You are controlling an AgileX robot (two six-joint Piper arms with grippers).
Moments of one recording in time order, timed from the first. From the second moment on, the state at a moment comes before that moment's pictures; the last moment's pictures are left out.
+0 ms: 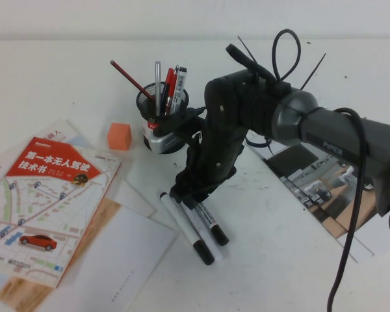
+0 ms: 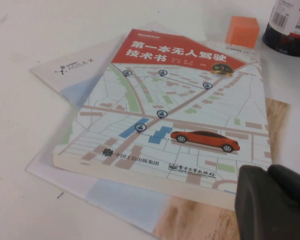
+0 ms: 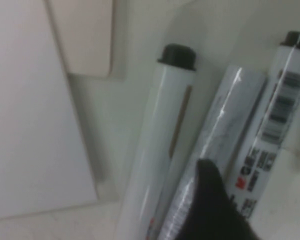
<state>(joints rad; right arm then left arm) 0.66 2.21 -1.86 0.13 1.06 -0.21 -0.14 -0.01 0.01 0.00 0.38 -0.03</state>
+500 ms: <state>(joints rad) 0.66 2.24 -1.86 0.11 1.04 -0.19 -0.14 -0.01 0.01 0.00 0.38 -0.03</state>
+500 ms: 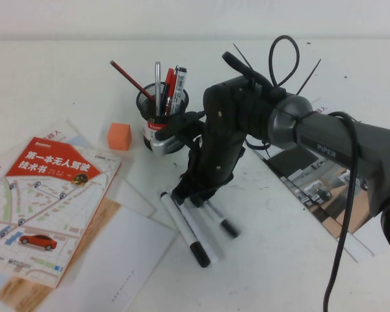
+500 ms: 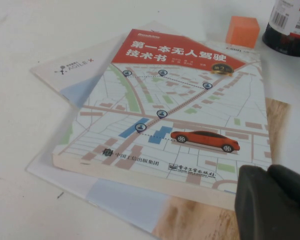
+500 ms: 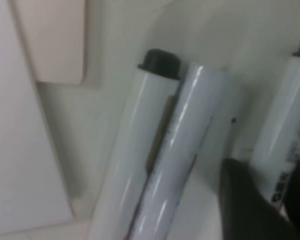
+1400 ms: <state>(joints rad) 0.65 1.98 -1.60 -0.31 -0.04 0.50 -0.14 -0.01 0.01 0.00 0.38 -0.03</state>
